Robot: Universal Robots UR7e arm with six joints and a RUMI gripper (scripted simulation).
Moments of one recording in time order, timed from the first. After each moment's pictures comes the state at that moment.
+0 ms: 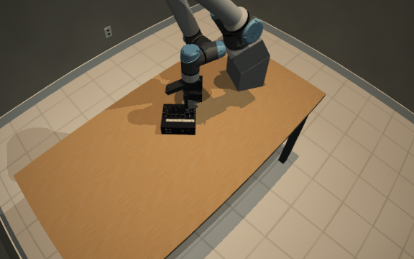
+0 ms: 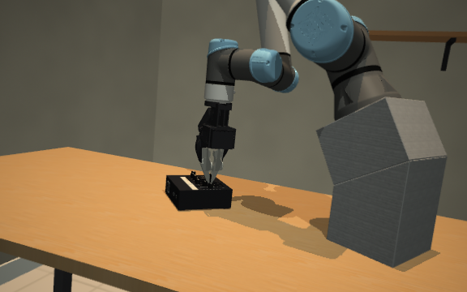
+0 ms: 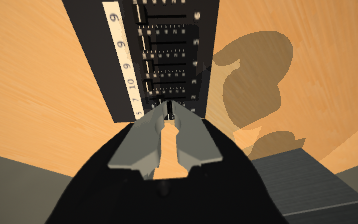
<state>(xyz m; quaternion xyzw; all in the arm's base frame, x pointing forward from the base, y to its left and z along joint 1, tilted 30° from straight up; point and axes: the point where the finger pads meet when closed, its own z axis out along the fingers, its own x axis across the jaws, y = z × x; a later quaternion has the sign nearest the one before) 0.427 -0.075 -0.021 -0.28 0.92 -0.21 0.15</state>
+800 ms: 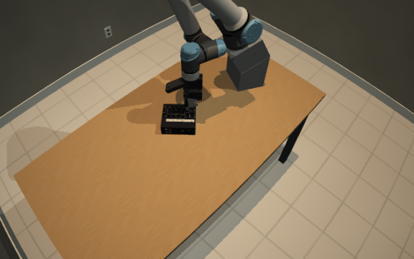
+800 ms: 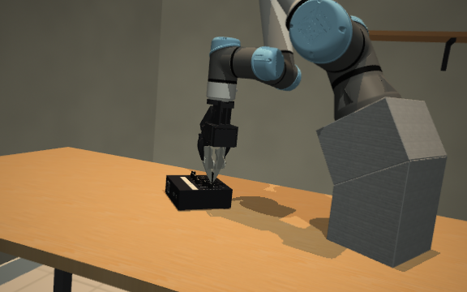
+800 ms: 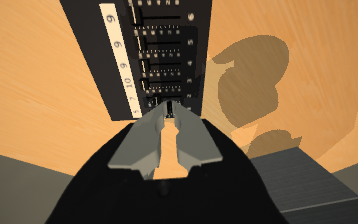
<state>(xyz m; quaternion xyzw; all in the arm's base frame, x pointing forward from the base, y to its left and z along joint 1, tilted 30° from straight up) 0.420 -0.077 -0.017 -0.28 0.92 -0.21 0.15</state>
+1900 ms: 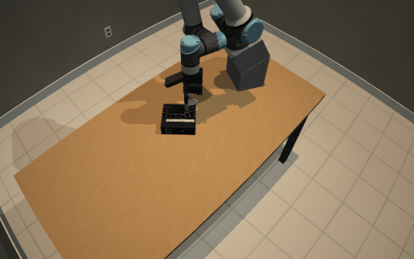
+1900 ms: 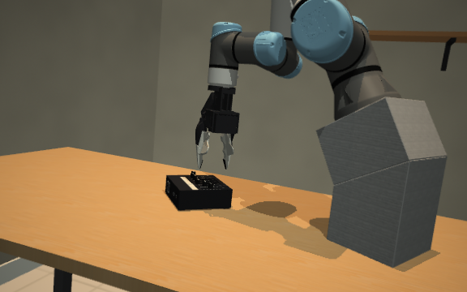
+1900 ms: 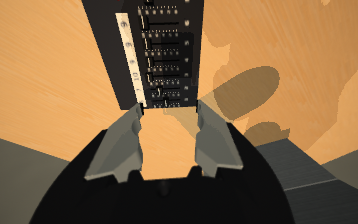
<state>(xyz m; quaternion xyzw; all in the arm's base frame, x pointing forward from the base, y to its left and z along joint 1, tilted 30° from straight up) 0.406 -0.066 0.013 -0.28 0.92 -0.21 0.15</state>
